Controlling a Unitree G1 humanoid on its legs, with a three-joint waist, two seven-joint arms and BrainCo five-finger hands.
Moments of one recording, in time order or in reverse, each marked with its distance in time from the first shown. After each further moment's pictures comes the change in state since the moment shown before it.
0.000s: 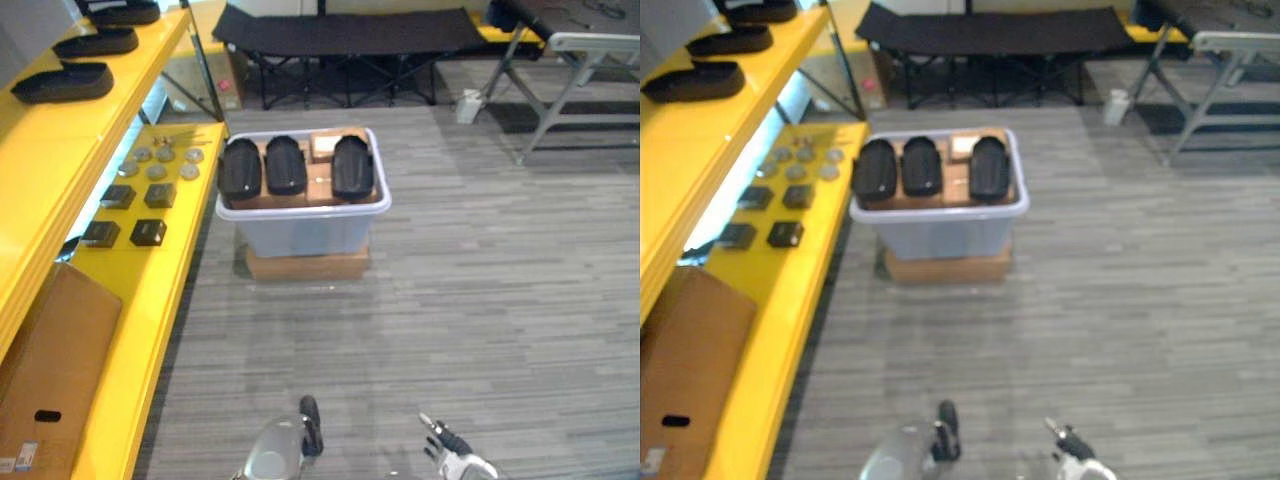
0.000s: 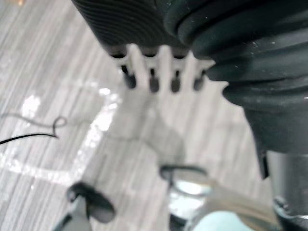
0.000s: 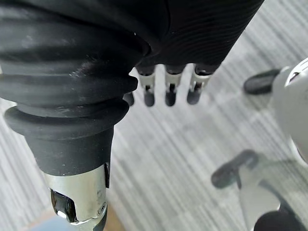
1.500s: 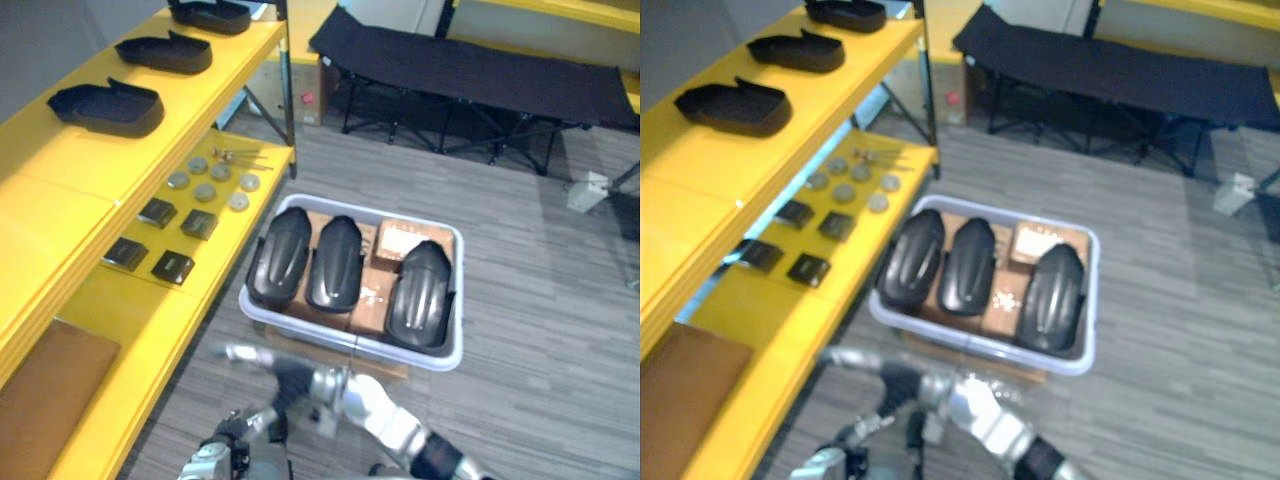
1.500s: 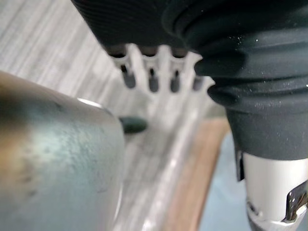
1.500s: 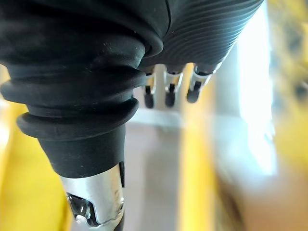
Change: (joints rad) left arm -0.179 0.038 -0.210 -0.067 0.056 -0.074 0.046; right arm -0.387 0.025 0.894 -0.986 -0.360 -0.349 0.008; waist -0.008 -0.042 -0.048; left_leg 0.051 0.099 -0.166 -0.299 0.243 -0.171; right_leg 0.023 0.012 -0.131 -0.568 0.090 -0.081
